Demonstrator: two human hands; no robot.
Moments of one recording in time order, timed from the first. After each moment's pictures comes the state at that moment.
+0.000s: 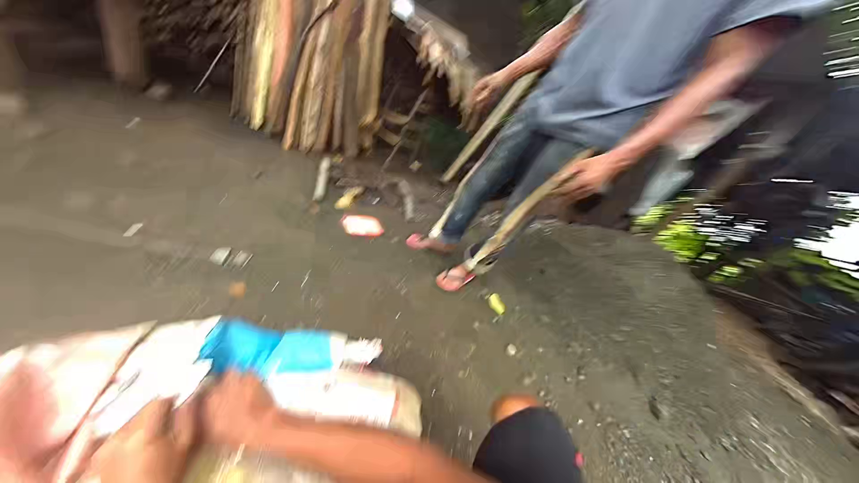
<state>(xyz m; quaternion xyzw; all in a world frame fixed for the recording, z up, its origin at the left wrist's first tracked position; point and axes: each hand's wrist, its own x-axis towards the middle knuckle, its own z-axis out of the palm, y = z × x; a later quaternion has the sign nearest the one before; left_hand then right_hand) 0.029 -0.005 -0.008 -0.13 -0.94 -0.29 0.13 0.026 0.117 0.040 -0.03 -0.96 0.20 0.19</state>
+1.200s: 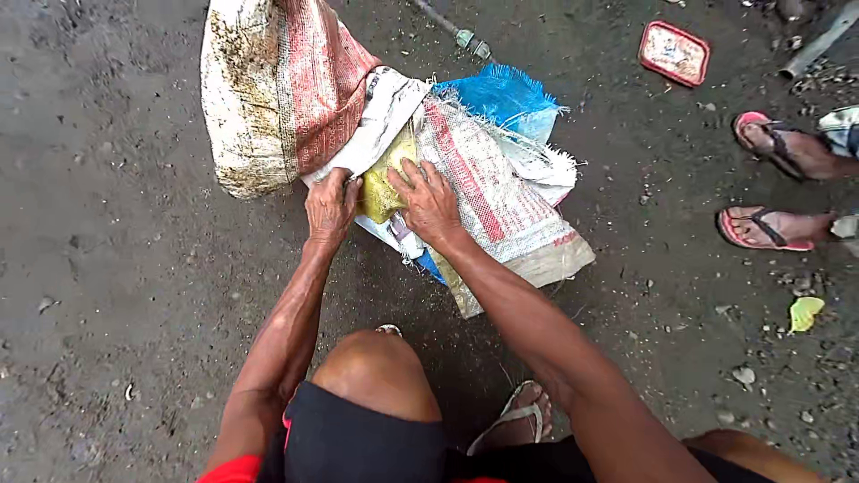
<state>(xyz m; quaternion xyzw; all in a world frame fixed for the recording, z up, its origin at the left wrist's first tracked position) 0.026 -0.063 -0.109 0.04 -0.94 -0.29 0.18 -0.017 0.134 -0.080 0.31 -0.95 0.11 0.00</state>
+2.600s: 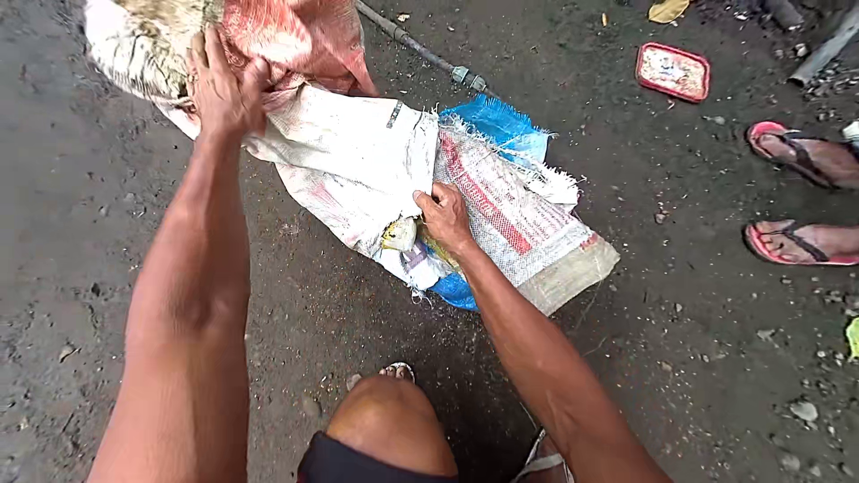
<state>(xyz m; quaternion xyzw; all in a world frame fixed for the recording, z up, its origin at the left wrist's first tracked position) -0.151 -0.229 -0.011 0.15 -0.95 -0.23 0.13 -0.069 0.139 -0.081 0.07 -0.88 0.47 -0.04</state>
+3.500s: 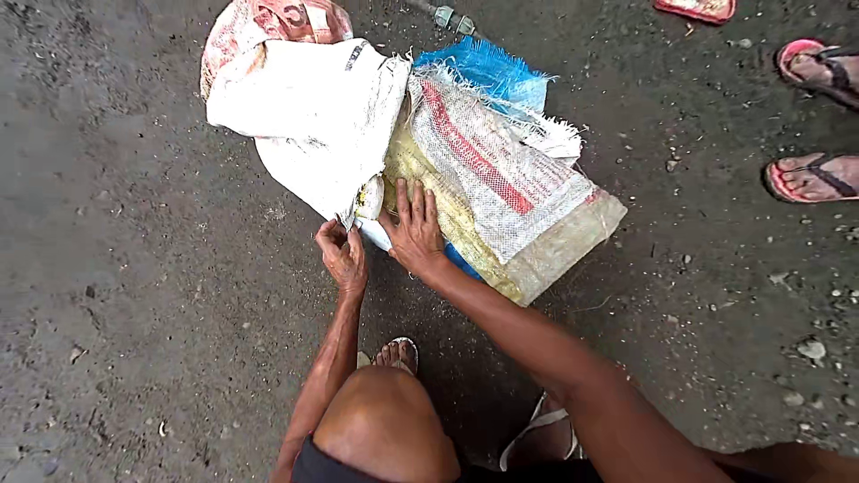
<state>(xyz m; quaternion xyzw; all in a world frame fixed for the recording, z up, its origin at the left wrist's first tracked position) 0.073 -0.018 -0.201 0.20 -0.84 -0.43 0.25 0.018 0.122 -0.142 0.27 -0.96 0.03 0.01</state>
